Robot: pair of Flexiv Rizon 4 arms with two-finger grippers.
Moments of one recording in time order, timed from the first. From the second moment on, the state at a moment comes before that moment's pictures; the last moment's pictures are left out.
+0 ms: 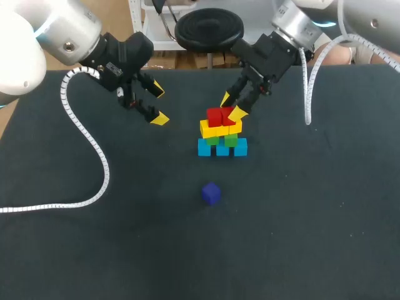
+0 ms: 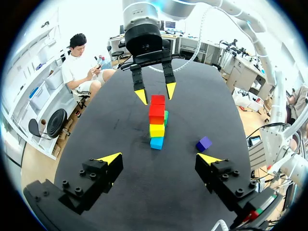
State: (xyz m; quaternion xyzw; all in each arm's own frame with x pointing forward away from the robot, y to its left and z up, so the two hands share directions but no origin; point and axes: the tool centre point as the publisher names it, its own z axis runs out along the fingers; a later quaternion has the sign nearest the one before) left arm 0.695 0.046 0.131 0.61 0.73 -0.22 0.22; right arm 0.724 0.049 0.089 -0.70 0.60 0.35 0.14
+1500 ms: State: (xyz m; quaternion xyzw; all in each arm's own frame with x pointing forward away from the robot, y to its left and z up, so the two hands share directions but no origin) left arm 0.695 0.046 0.131 0.61 0.73 -0.22 0.22; right arm 0.703 -0.008 0.142 -0.69 0.61 0.33 0.22
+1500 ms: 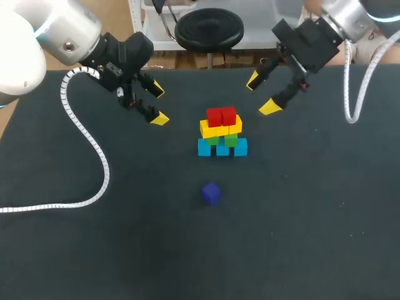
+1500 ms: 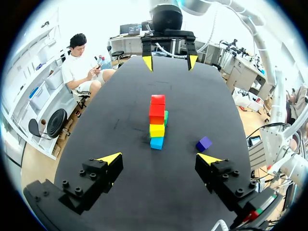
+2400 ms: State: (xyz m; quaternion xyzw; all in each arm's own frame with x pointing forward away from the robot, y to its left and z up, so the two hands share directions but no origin) left arm 0.695 0.046 0.131 0.61 0.73 -0.22 0.22; right arm 0.676 -0.046 0.139 -0.66 0.64 0.31 0.25
